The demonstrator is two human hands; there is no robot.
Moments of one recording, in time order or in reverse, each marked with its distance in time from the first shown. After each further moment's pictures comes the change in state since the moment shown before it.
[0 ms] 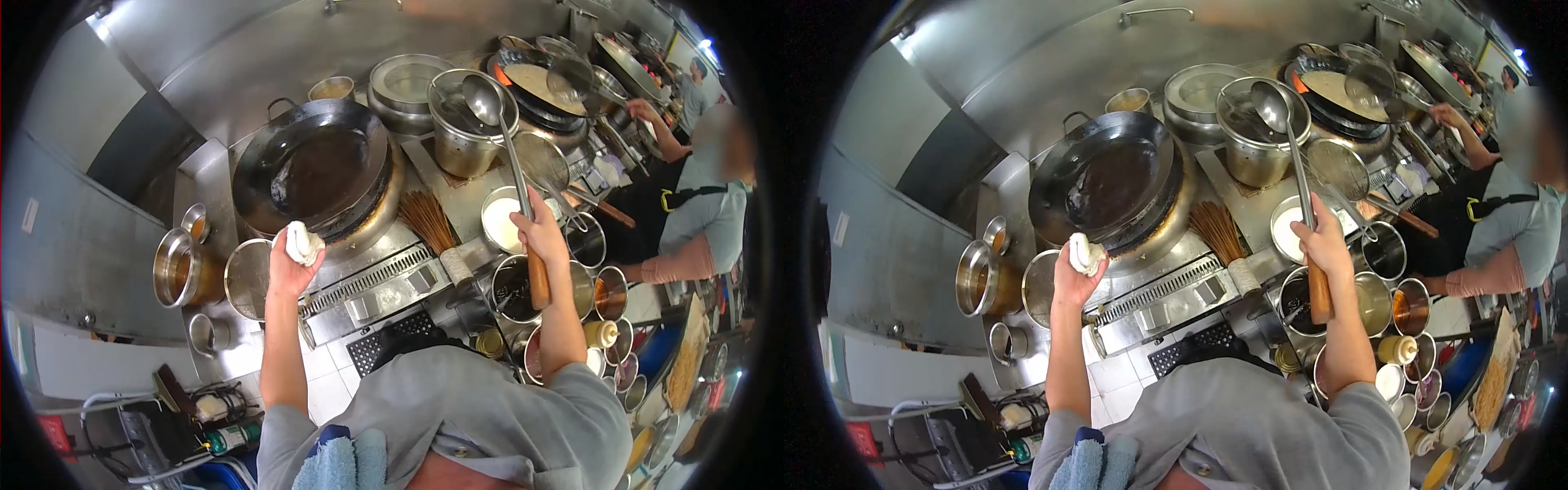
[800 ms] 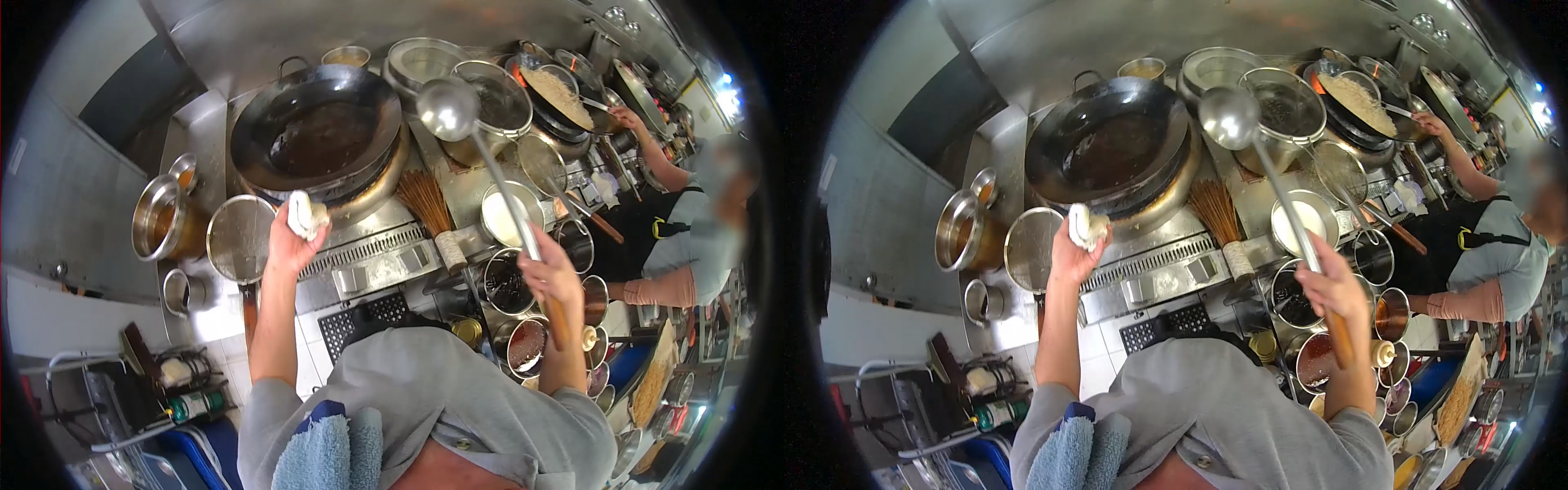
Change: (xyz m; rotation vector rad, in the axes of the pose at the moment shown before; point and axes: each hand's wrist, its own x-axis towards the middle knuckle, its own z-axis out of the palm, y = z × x) left_hand -0.007 -0.018 -0.022 -0.268 -0.200 -0.151; right_hand -0.079 -0.038 -0.006 0.233 -0.375 0.200
